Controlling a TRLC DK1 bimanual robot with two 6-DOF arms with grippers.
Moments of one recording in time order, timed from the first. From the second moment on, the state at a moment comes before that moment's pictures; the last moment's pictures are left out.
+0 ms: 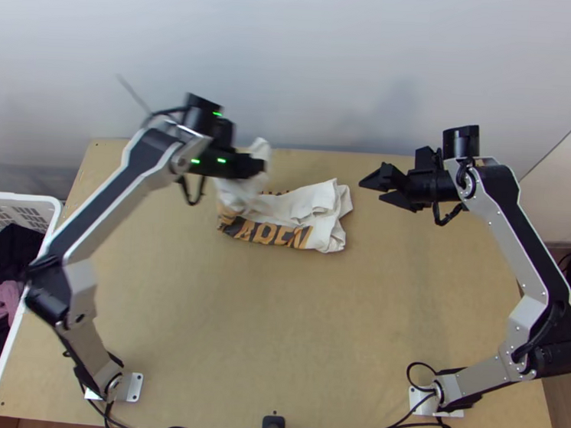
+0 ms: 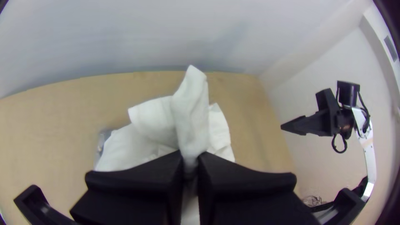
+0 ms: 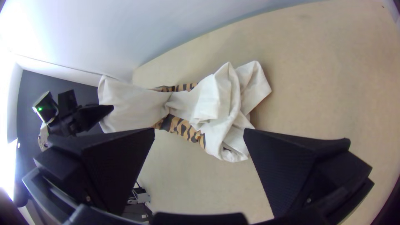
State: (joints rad) left arm -0.45 1.84 1.93 -0.83 0.28 -0.37; right arm 0.15 1.65 1.56 -0.84 -0.64 0.43
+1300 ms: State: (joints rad) left arm -0.59 2.07 2.25 -0.83 0.13 -0.49; right arm 0.17 1.70 1.57 -0.82 -0.64 0.41
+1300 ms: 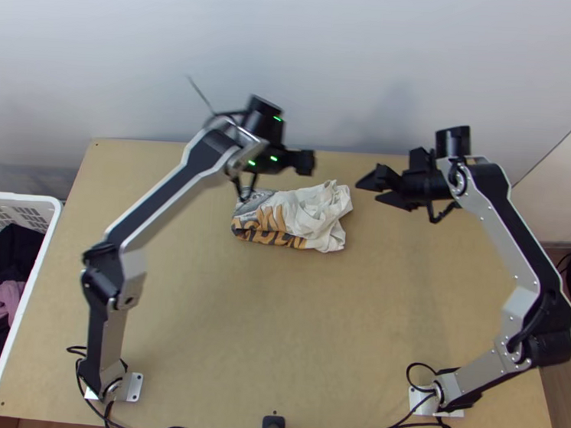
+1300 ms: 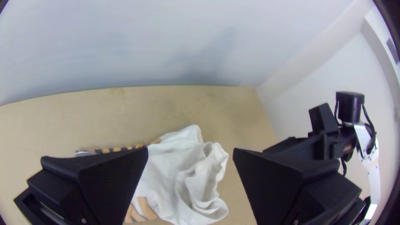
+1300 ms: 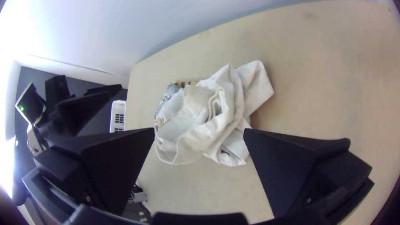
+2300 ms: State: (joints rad) left arm -0.35 1.86 2.12 -0.99 0.14 -0.49; right arm 0.43 1.97 1.61 -0.82 -0.47 0.30
